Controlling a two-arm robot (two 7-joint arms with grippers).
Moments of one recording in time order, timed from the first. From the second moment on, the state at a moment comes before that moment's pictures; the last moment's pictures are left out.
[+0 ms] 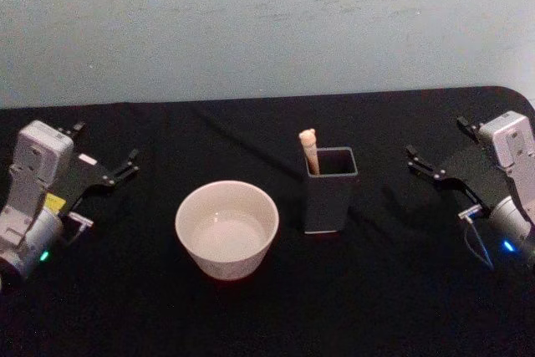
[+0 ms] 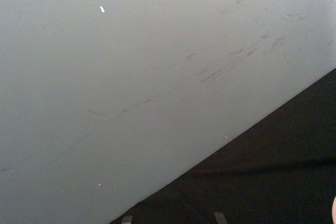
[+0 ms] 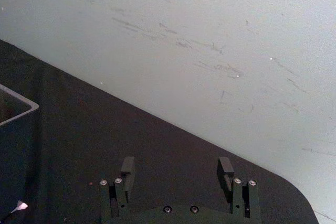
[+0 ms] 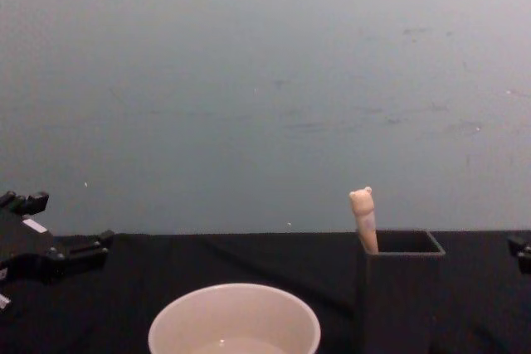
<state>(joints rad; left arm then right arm) -0.20 0.60 0.45 -1.41 -0.25 -0.12 0.03 0.20 0.60 -0.45 -1.41 0.25 -0.12 -0.03</state>
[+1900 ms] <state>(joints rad) -0.20 0.60 0.45 -1.41 -0.25 -0.12 0.03 0.20 0.60 -0.45 -1.41 0.25 -0.12 -0.03</state>
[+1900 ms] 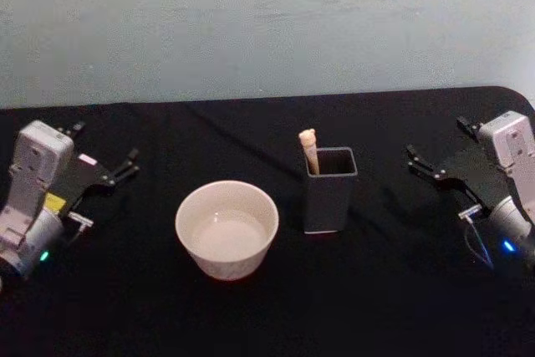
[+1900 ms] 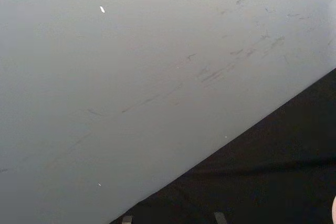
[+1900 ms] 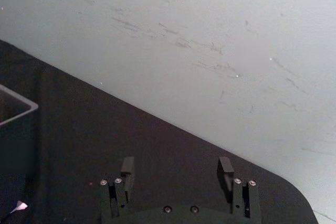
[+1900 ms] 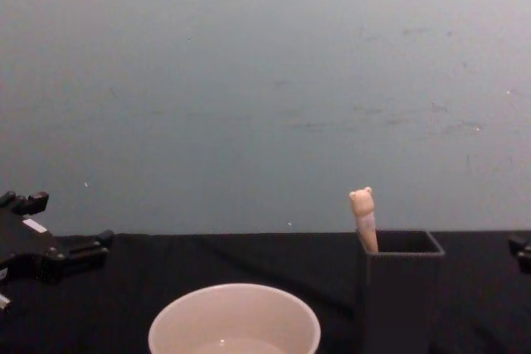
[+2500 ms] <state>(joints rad) -0.20 0.60 0.45 -1.41 -0.25 -0.12 0.03 0.24 0.59 -0.42 -1.44 0.31 -0.16 0.14</state>
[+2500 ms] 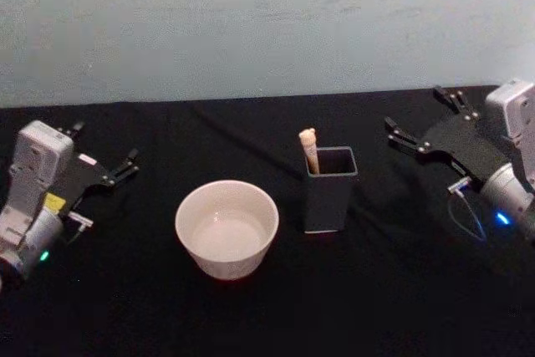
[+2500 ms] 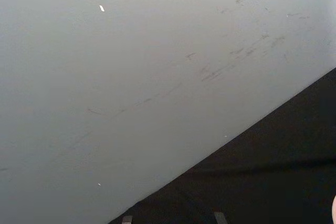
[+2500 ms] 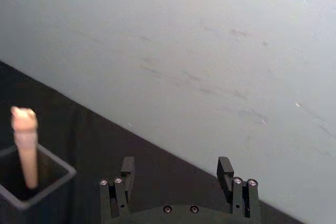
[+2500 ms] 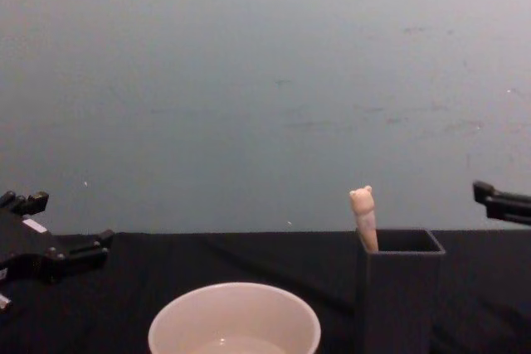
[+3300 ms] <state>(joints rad) -0.20 0.60 0.45 -1.41 -0.25 -0.12 0.03 0.33 0.53 -0.44 -1.47 0.51 -0.01 0.52</state>
